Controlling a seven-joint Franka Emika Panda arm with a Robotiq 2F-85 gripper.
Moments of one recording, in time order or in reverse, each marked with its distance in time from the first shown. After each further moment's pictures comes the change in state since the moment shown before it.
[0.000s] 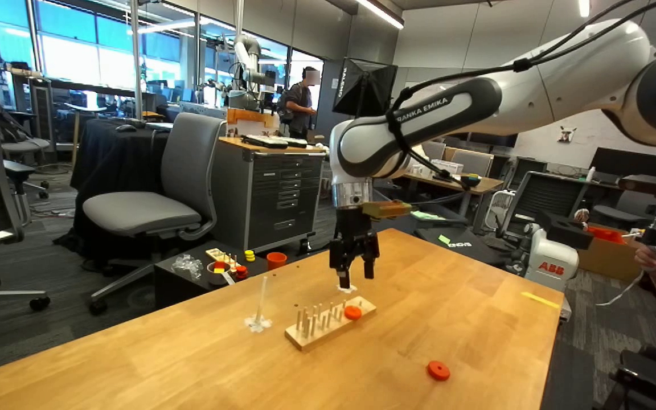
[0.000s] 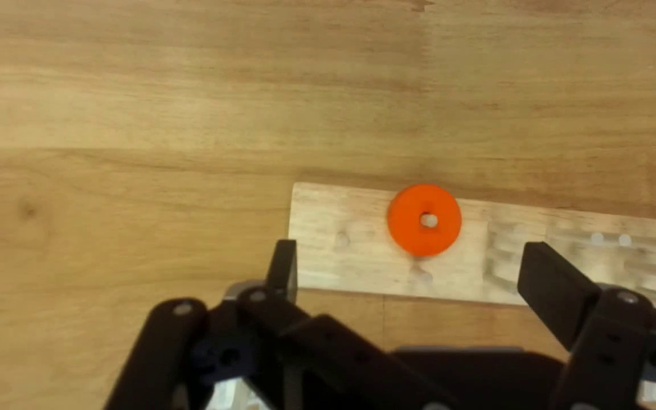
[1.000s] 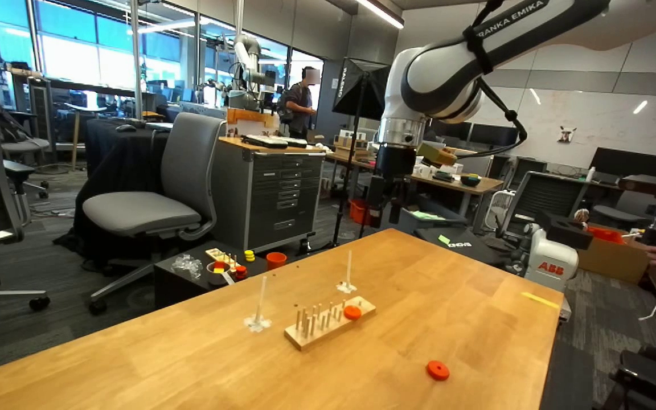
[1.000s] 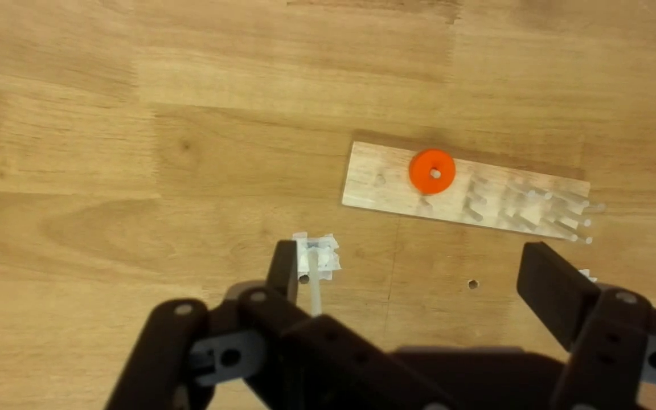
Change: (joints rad) arm -0.073 -0.477 -0.001 -0.507 0.007 0.286 -0.137
